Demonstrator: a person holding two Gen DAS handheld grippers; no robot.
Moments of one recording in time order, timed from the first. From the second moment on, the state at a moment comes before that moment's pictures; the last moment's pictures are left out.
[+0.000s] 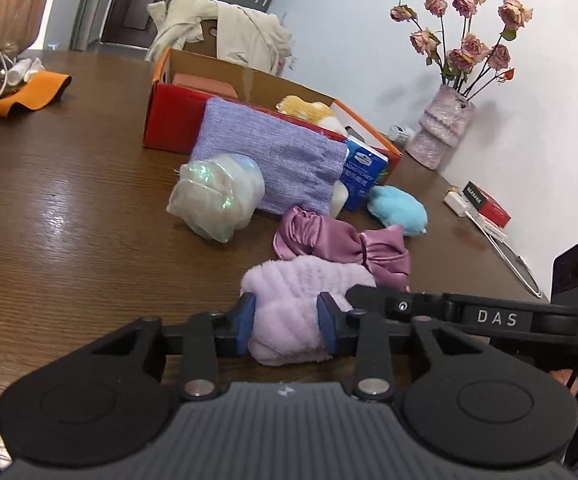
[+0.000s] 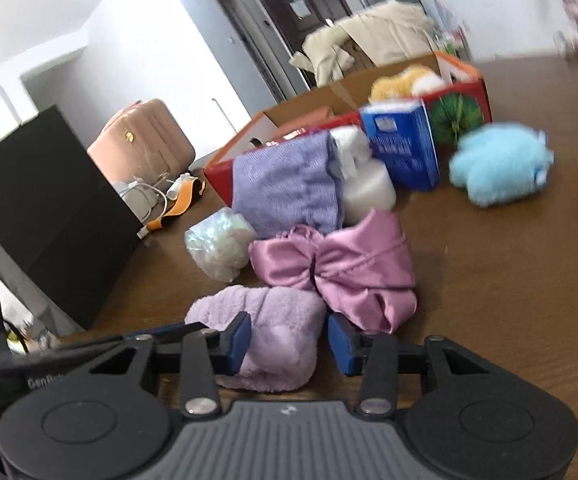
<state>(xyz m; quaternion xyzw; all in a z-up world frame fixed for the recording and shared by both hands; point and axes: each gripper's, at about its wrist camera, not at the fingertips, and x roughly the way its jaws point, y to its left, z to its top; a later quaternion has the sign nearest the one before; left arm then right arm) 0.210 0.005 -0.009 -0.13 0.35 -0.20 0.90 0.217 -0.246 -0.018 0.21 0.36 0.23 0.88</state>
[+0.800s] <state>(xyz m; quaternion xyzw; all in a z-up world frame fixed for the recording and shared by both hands) 0.516 -0.051 0.108 -0.13 0.33 -0.21 0.91 0.489 -0.246 0.121 0.09 0.30 0.21 0.92</state>
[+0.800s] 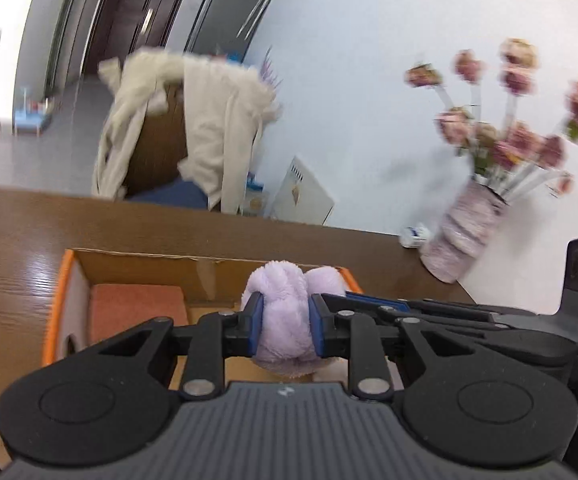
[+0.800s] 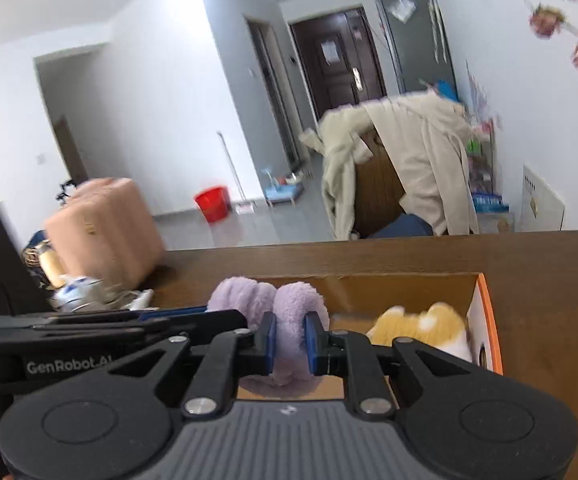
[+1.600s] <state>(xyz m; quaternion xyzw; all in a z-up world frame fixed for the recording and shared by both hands) 0.567 -0.046 0.092 -0.08 0.37 -0.15 0.91 0.592 -0.252 0.077 0.08 0.37 0.16 0.91</state>
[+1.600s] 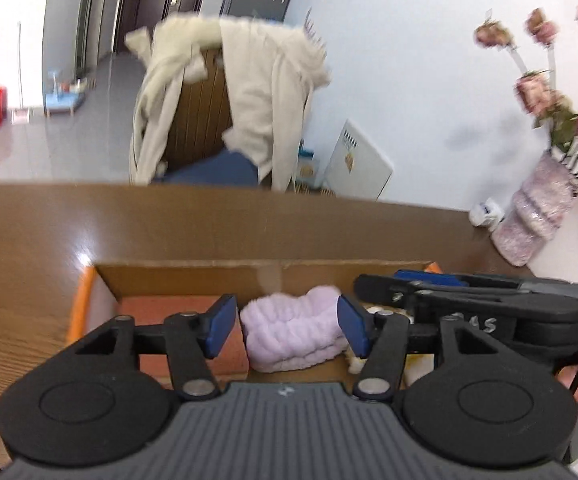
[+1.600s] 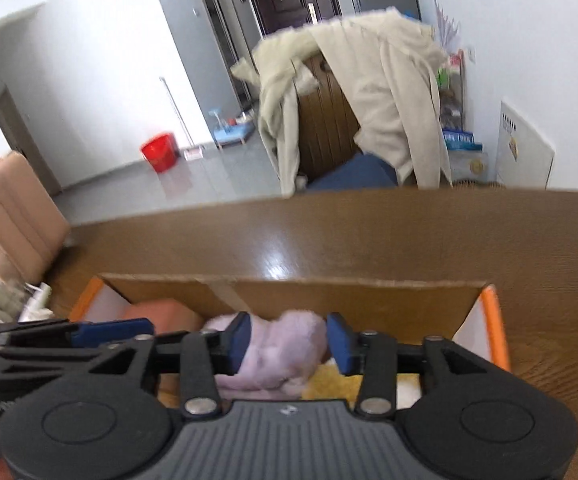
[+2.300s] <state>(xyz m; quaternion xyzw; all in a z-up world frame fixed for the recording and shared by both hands) 0.340 0.001 0.195 -0.03 0.26 -0.11 0.96 0.358 -0.307 0.213 0.04 0.25 0.14 0.96</state>
